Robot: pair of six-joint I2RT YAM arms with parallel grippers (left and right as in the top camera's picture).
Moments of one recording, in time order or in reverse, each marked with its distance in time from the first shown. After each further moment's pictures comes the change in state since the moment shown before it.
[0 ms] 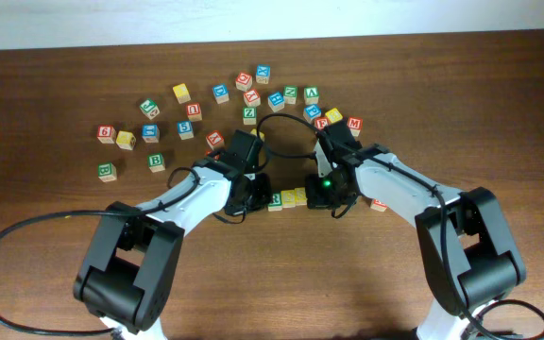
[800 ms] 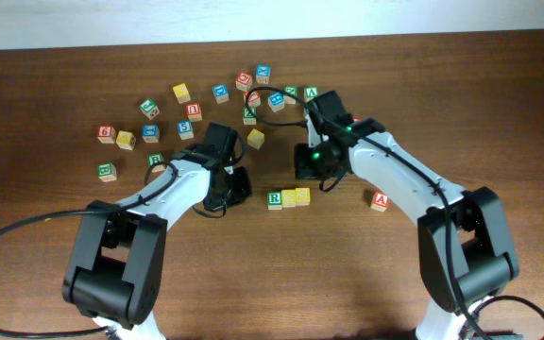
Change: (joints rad) left arm 0.123 -0.003 0.009 -0.068 -0.033 0.061; right arm 0.029 0.026 0.235 -0.076 0.062 0.059
